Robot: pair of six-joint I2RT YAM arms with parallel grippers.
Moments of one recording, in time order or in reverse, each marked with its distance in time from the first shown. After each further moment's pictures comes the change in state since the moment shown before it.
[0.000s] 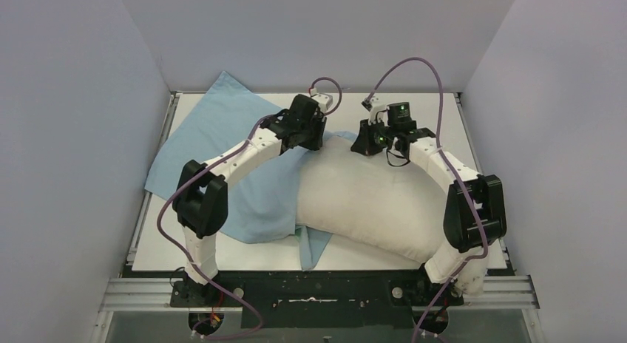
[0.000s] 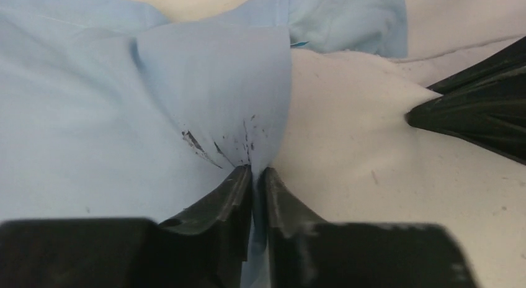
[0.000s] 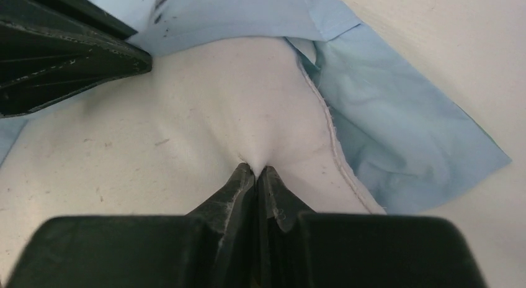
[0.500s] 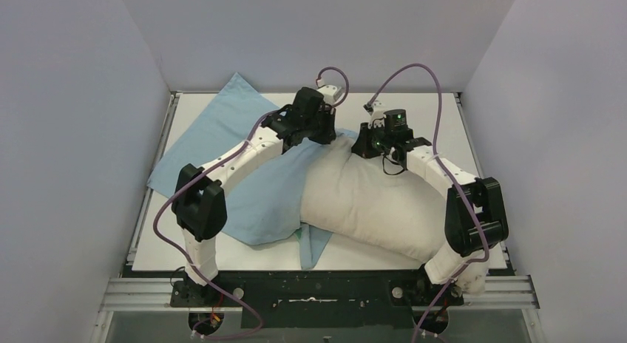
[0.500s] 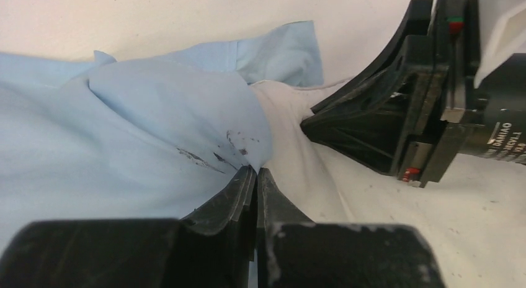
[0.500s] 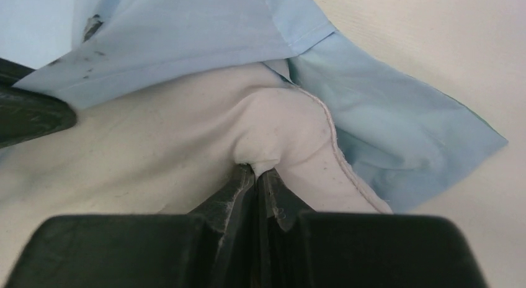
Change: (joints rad) left arm -0.042 -0.013 0.069 0.029 0.109 -0.040; right arm 0.042 -0.042 -0.124 0.174 0.129 0.120
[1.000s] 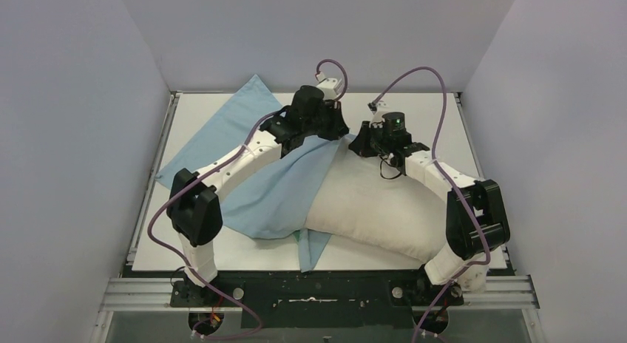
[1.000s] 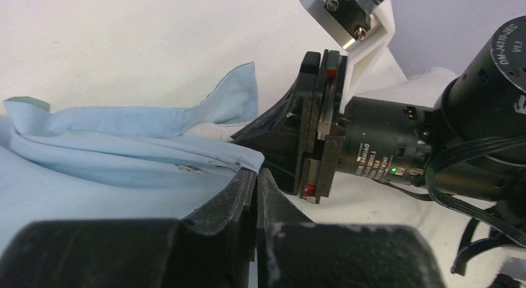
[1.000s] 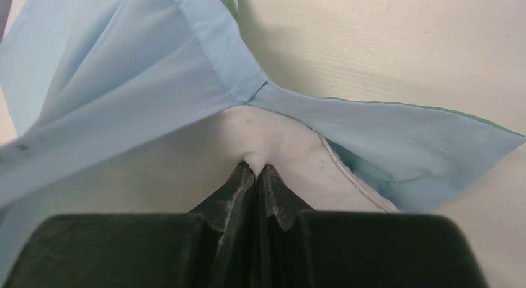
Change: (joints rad) left arm -0.035 -0.054 -0.006 0.109 0.051 -0.110; right arm 0.021 -0.032 -0.062 0.115 0.082 0.144
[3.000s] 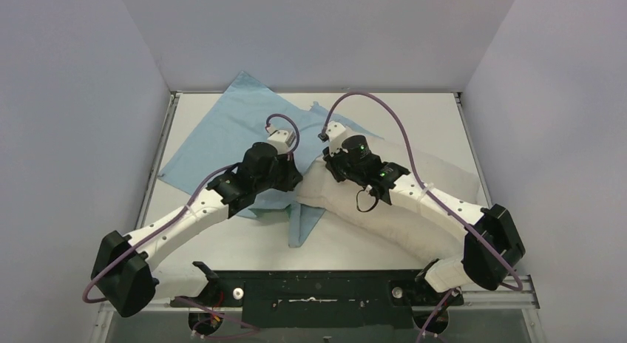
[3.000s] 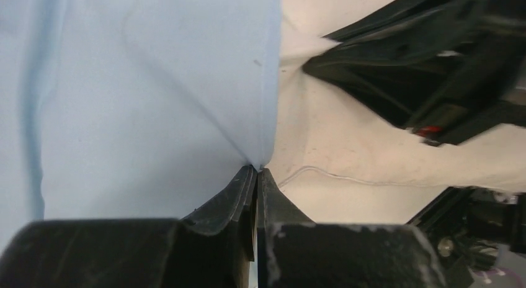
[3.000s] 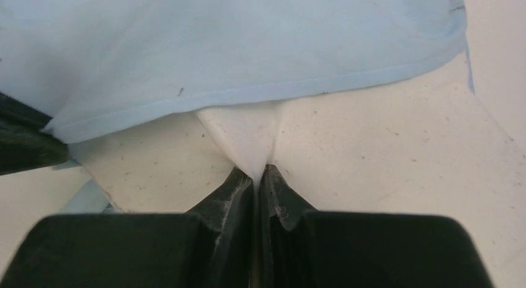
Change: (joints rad) left arm 0.002 -0.606 -0.814 0.097 -0.146 -0.060; right arm 0.413 -0.198 -0.053 -0.116 0.347 -0.330
